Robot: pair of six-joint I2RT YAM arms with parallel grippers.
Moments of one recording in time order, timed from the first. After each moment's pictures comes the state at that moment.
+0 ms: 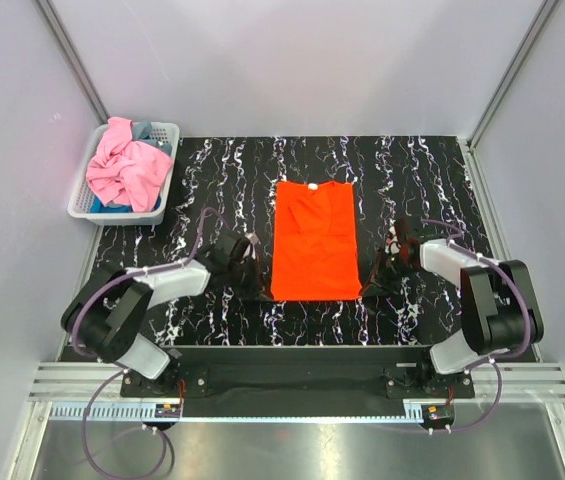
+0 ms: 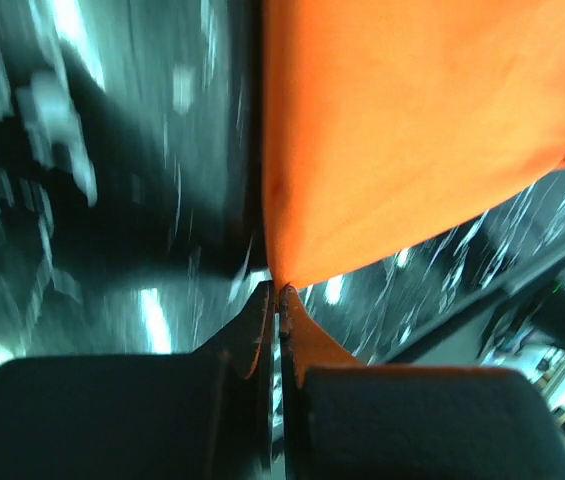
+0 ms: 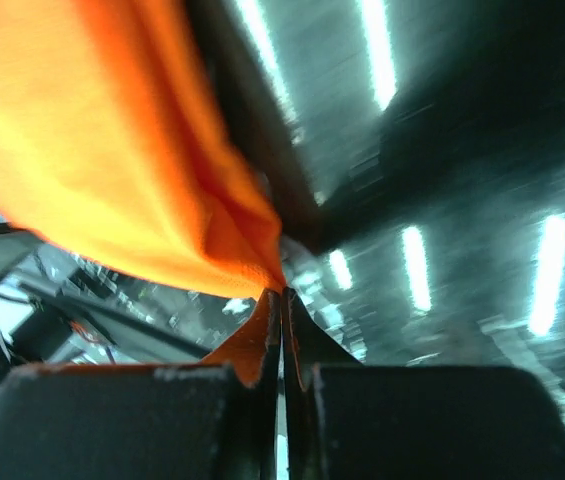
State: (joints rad) left arm -0.58 1.54 0.68 -0.14 0.36 -0.79; right arm 0.14 1.55 0.74 -0.53 -0.46 0.54
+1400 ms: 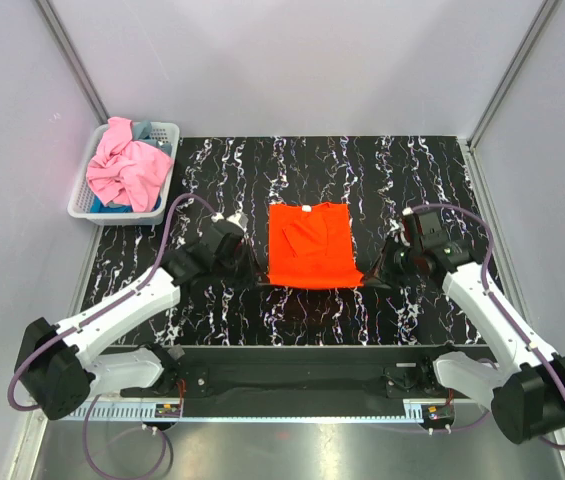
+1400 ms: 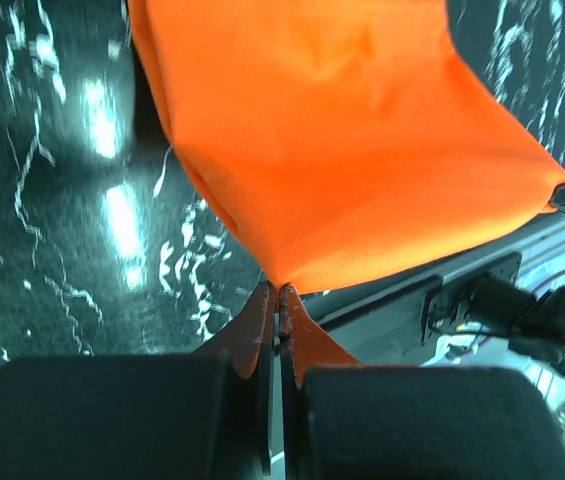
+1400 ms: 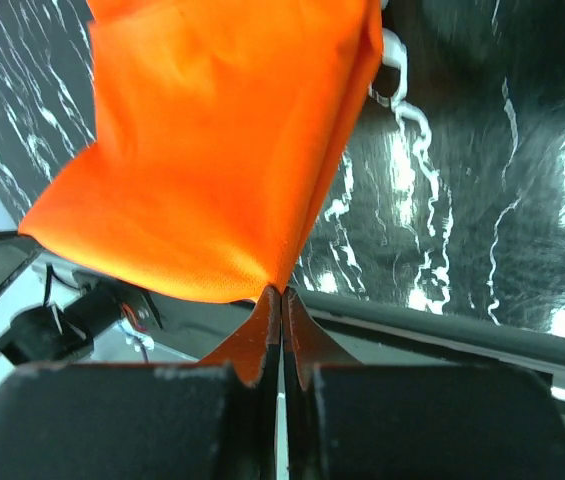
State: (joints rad) left arm -0.72 1.12 0.81 -0.52 0.11 -0.88; right arm 0.29 1.05 0.82 -0.79 -0.35 0.73
